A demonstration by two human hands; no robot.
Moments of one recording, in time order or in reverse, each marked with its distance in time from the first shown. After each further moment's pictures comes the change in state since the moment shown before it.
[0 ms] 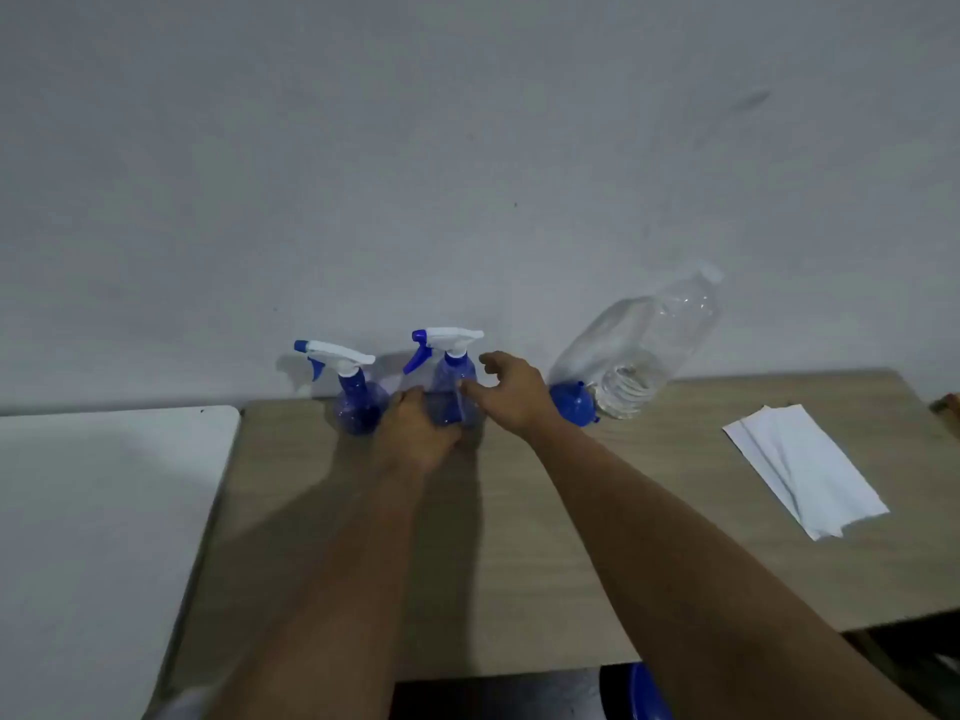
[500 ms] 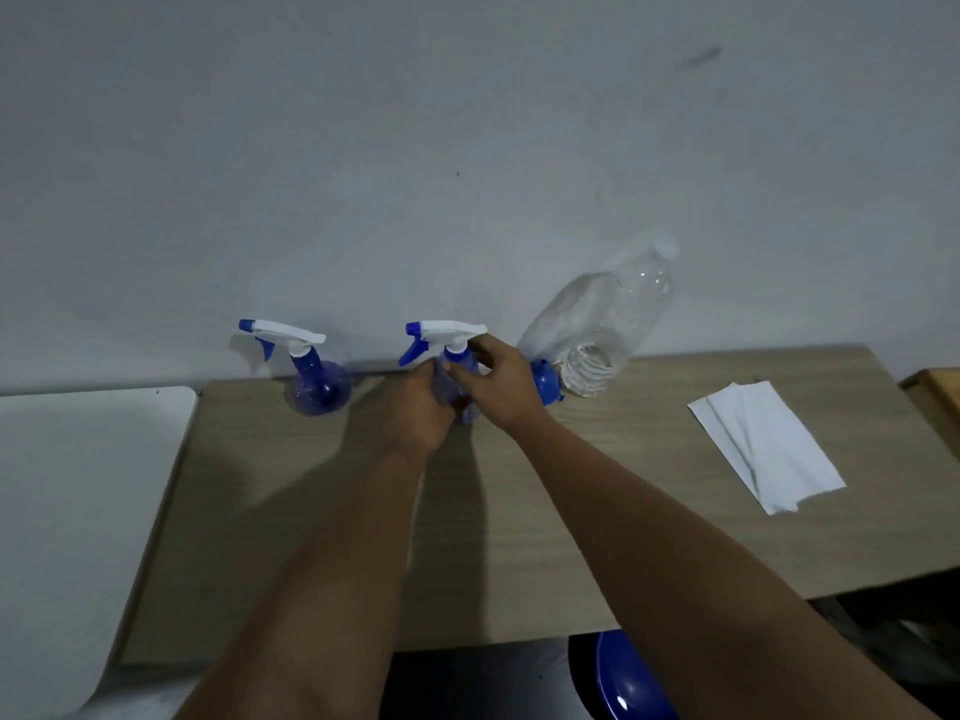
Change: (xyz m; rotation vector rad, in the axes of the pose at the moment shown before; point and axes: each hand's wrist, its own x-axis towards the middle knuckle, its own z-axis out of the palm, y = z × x) left_hand -0.023 0.069 0.025 -0.214 0.027 0.078; right_hand -0.017 0.038 -0.022 0.359 0.118 -0.113
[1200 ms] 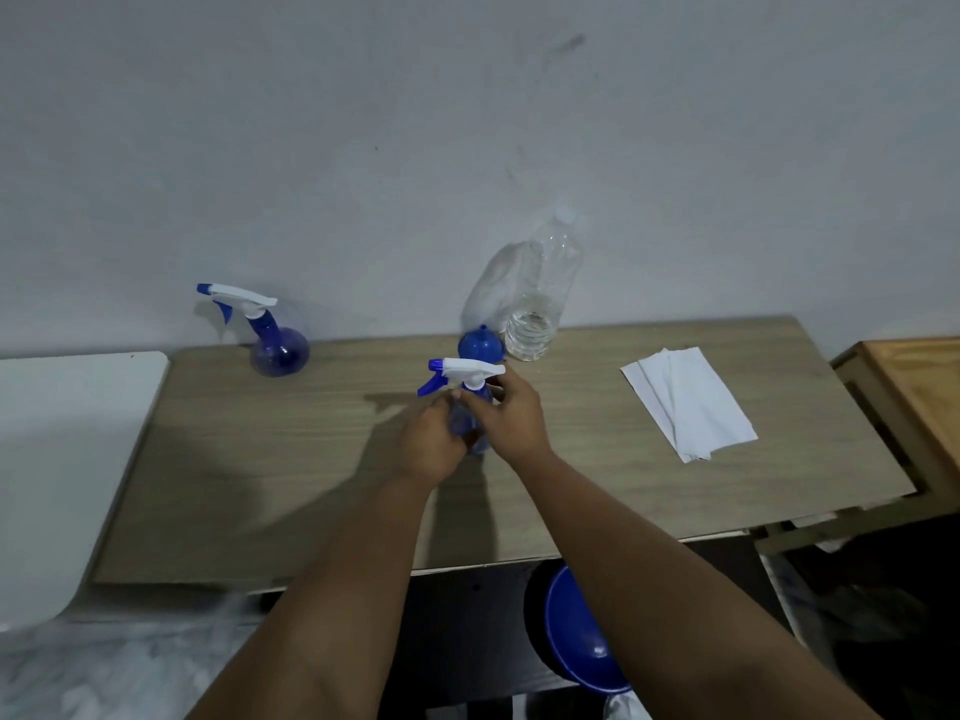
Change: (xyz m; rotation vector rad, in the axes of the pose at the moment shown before) left_hand -0.108 0.038 0.082 0.060 -0.144 -0.002; right_hand -0.111 0.044 -0.084 0.070 0.103 0.083
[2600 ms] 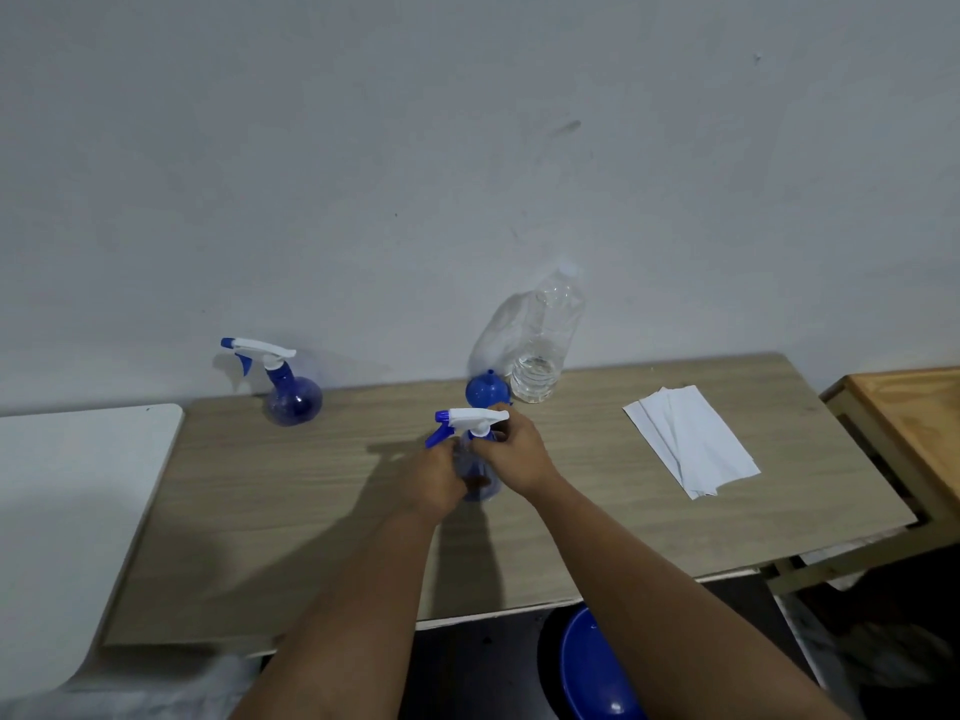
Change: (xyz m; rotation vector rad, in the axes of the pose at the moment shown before) left_hand 0.005 -0.007 -0.027 0.089 -0.140 0.022; right_hand 0.002 -0.020 0.003 -0.006 -0.125 0.086
